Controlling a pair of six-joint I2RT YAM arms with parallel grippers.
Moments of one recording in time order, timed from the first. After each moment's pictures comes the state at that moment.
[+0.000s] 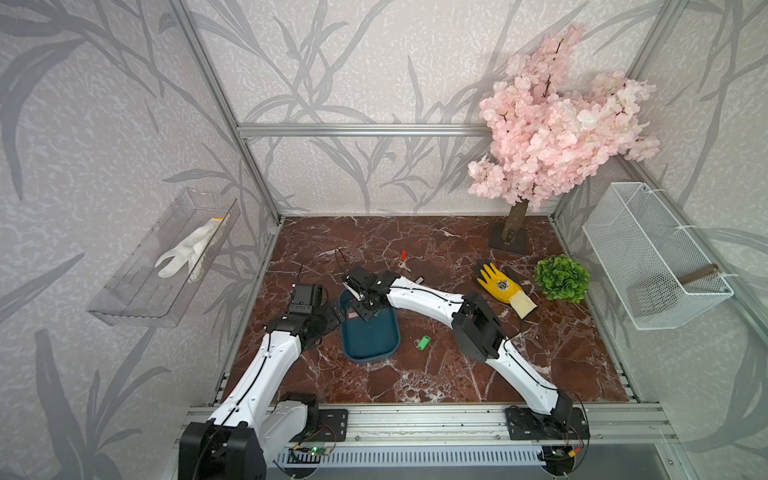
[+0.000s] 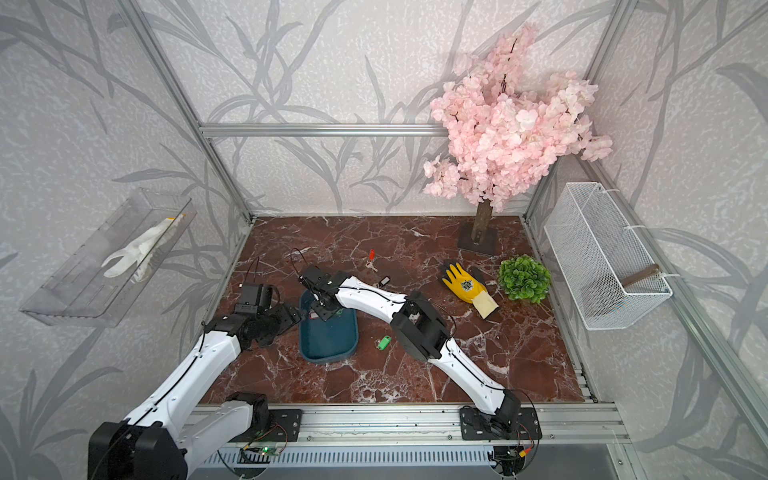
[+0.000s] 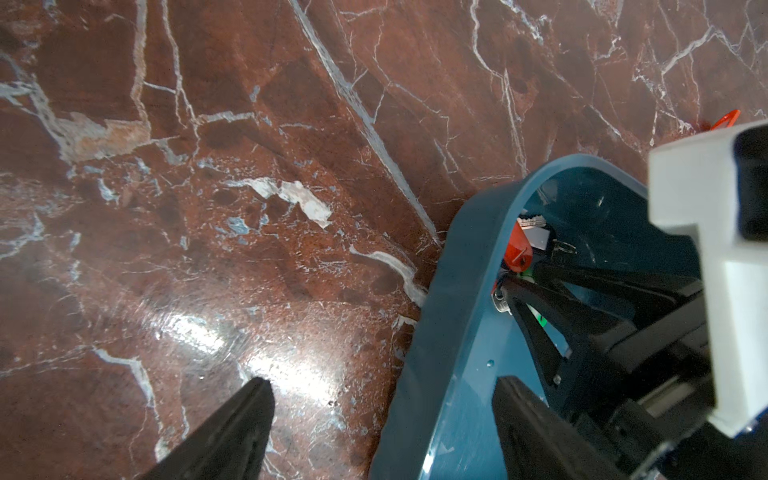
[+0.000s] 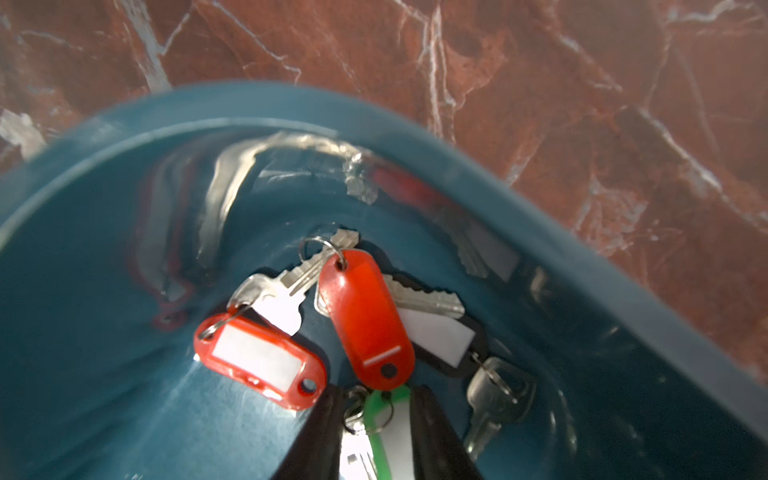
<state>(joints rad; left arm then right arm) -0.08 1.01 0.63 -0.69 0.01 -0.74 1.01 2.52 2.21 -0.83 0.07 0.16</state>
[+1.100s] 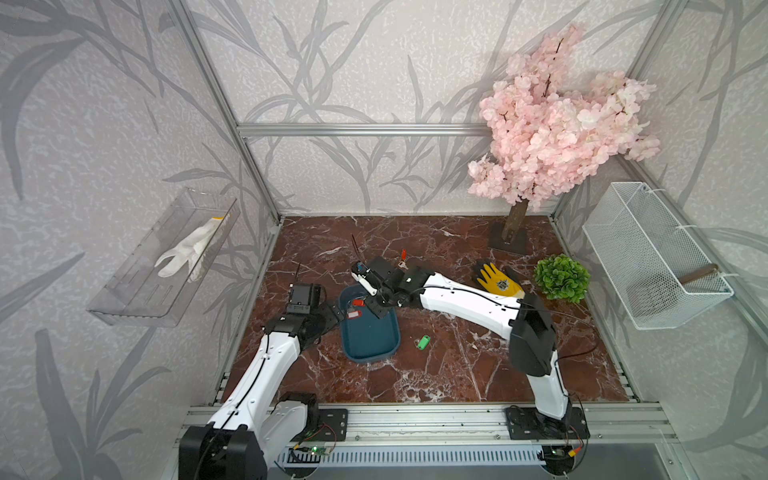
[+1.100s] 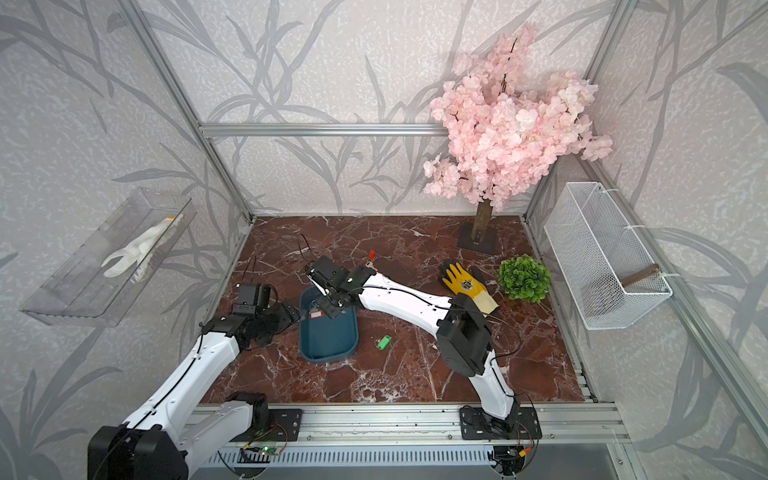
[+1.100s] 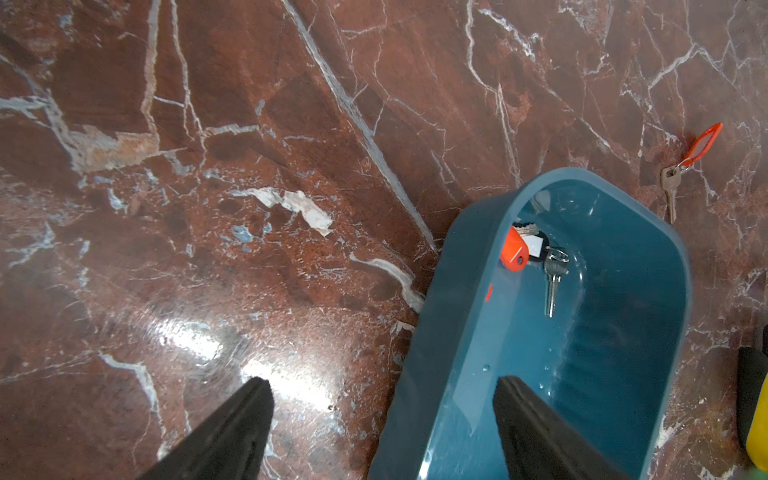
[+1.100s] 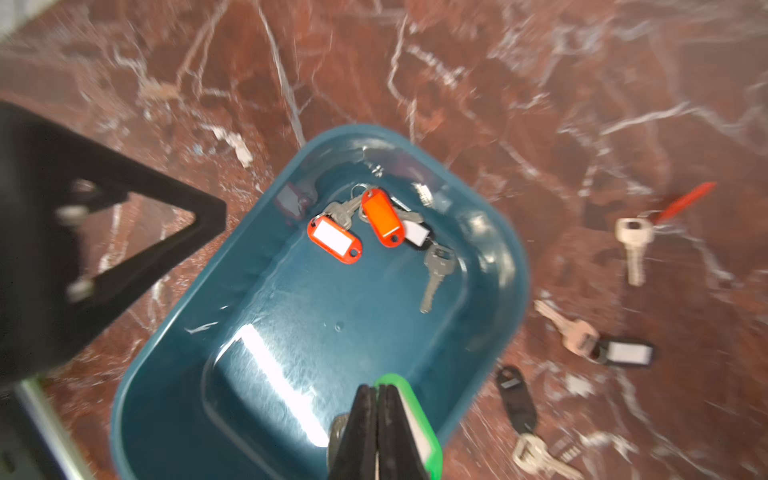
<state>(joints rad) -0.07 0.99 0.63 -0.69 0.01 -0.73 1.02 2.01 1.80 -0.74 0.09 0.16</state>
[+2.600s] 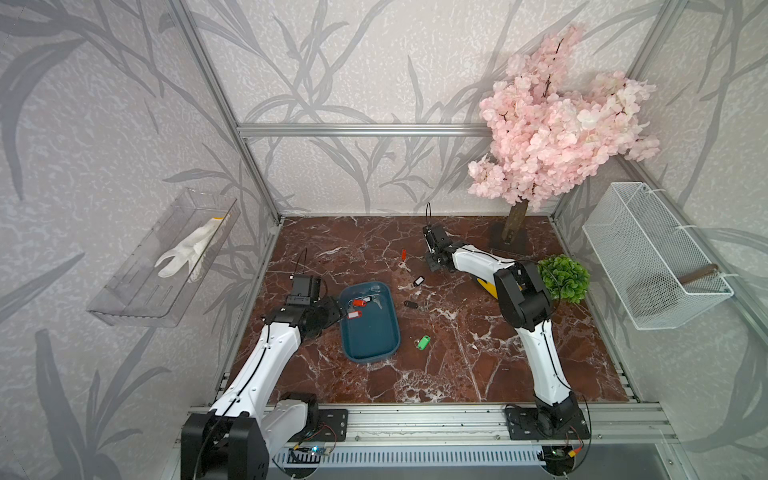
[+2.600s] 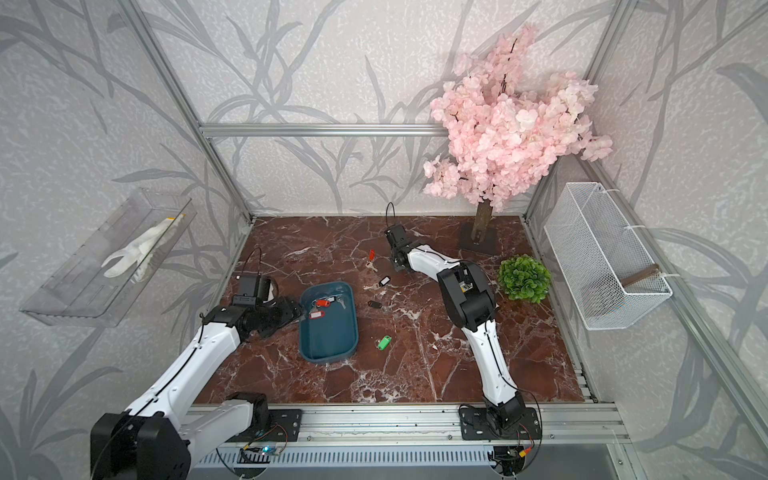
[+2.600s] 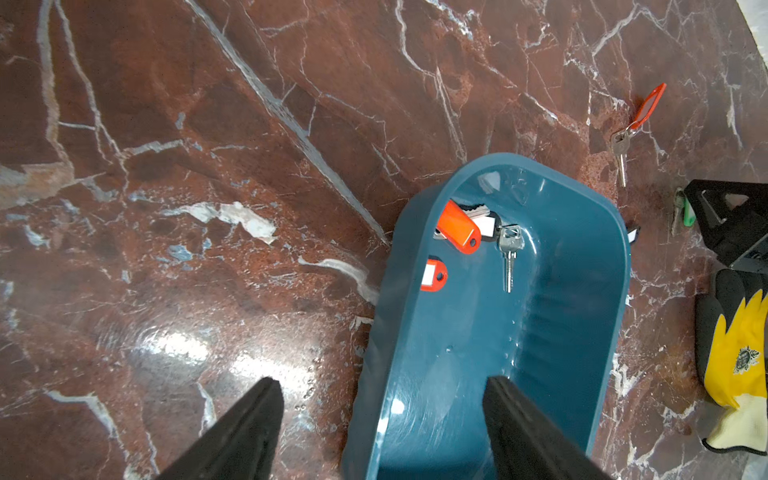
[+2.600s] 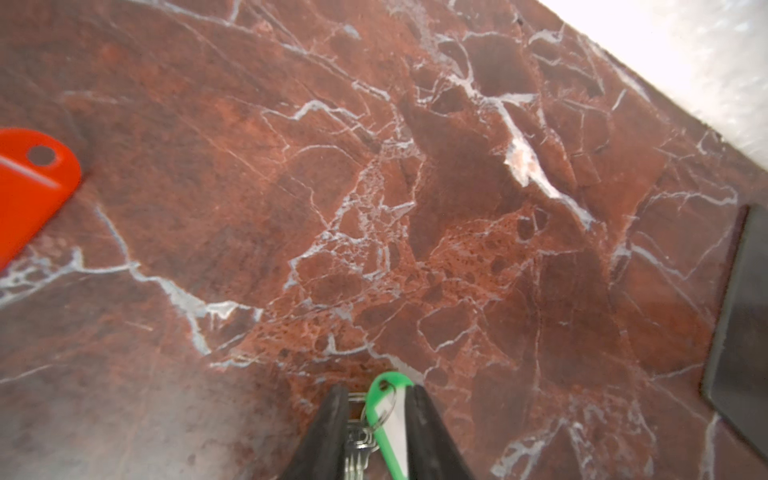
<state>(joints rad) -0.06 1.07 0.71 -0.70 0.13 -0.64 0.52 2.33 1.77 -0.39 0.31 0.01</state>
